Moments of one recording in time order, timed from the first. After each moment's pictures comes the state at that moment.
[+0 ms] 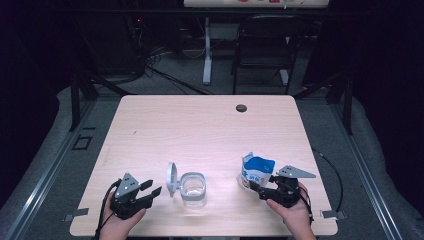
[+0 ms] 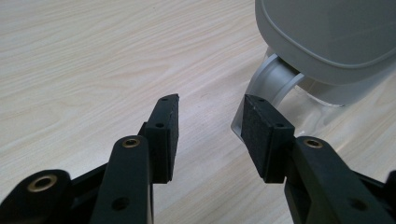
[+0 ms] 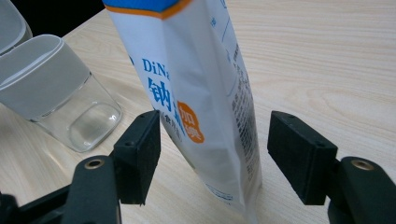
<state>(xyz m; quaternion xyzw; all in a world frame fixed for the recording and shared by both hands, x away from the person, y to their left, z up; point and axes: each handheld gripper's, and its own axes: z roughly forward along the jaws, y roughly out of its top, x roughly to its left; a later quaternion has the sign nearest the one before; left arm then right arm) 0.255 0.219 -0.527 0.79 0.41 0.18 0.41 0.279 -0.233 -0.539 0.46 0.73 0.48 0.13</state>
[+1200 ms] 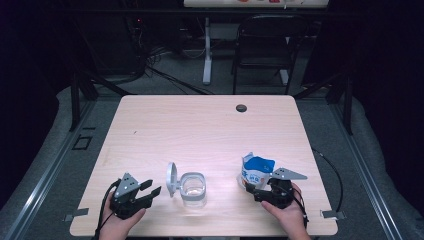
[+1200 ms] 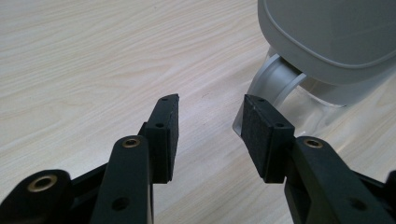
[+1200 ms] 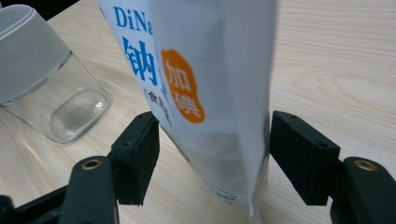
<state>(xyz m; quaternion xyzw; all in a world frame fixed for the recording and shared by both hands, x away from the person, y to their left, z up) 0.256 0.220 -0.527 0.79 0.41 0.18 0.41 0.283 -0.223 -0.558 0.47 0.74 0.46 0.13</state>
